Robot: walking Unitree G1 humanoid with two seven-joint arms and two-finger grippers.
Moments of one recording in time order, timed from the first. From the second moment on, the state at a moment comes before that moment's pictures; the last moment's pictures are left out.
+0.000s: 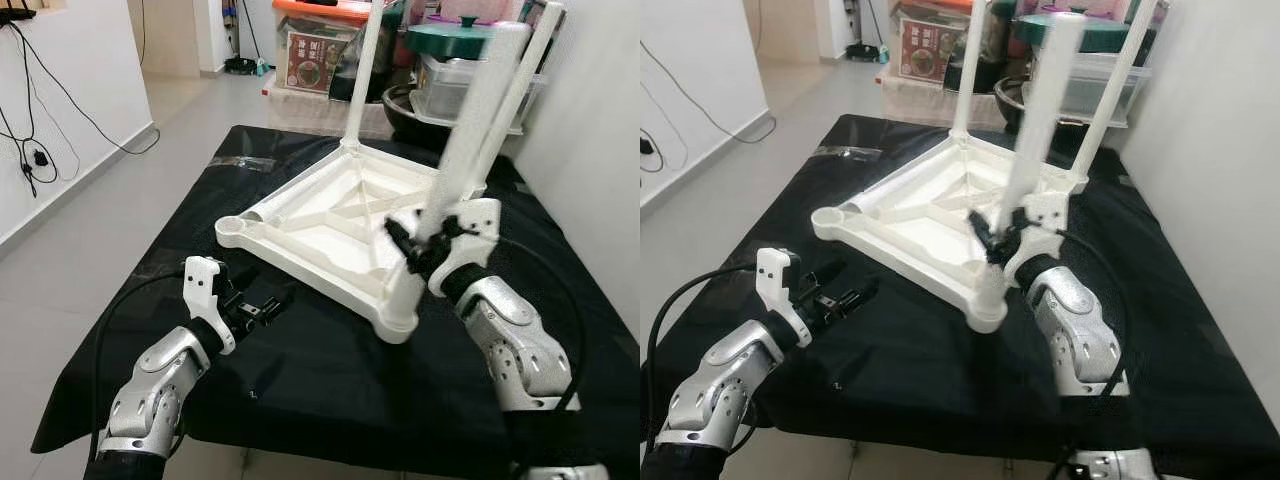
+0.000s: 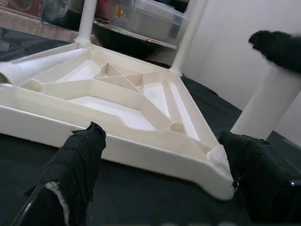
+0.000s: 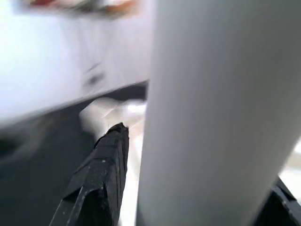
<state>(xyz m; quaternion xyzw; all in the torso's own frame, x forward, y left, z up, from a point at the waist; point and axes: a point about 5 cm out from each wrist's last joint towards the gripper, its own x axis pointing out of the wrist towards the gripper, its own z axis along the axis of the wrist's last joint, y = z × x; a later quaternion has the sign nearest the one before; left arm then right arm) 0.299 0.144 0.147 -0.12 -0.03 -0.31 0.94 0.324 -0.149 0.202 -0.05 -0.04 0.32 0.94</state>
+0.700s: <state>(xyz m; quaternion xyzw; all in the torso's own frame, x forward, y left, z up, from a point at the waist) 0.300 0.145 0.146 -0.13 -0.04 -0.30 0.95 0.363 -0.192 0.165 0.06 0.06 -0.12 0.99</state>
